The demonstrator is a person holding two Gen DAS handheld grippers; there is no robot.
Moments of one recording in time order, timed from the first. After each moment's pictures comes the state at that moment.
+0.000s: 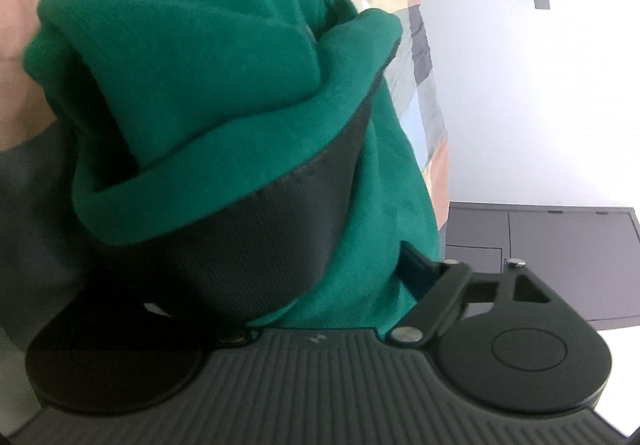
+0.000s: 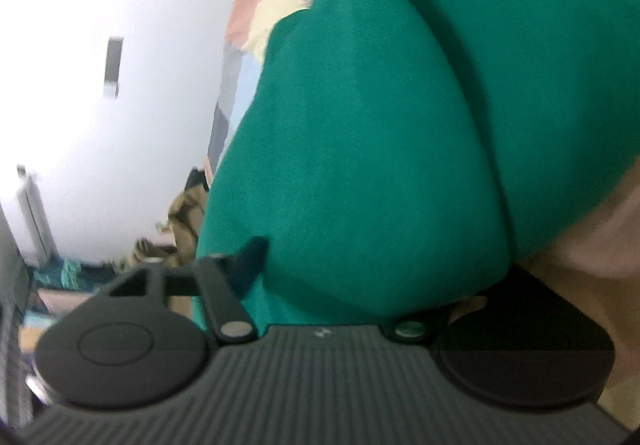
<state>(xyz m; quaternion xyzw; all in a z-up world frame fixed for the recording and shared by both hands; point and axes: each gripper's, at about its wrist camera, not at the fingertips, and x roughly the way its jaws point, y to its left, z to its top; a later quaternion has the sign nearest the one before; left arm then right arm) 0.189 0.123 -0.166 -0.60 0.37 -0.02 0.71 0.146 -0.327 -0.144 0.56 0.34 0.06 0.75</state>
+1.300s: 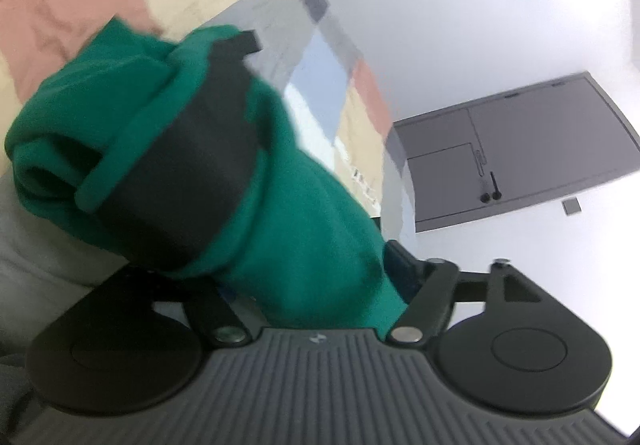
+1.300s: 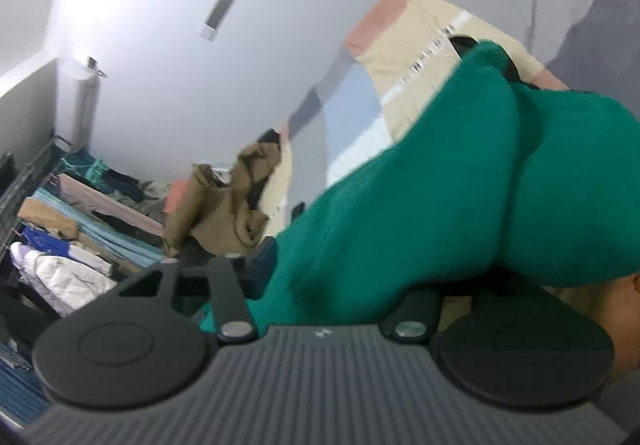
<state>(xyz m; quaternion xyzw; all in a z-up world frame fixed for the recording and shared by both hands) 0.068 0.112 -0.060 -0.47 0.38 -0.15 0.79 0.019 -0.335 -0.035 0.43 0.28 0.14 0.85</state>
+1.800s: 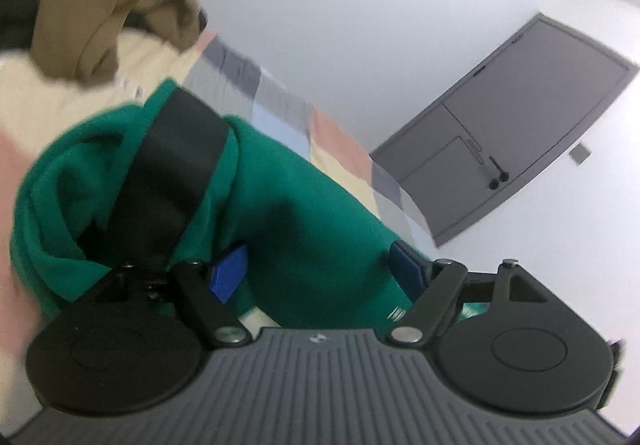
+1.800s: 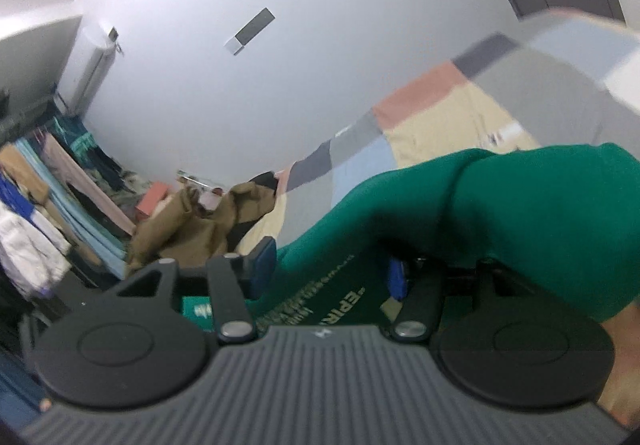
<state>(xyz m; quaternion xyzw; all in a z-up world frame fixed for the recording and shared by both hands) 0.146 0.091 0.000 -0.31 0.29 -0.17 0.89 0.106 -0.310 0.014 0.29 0.21 0.12 0.92</state>
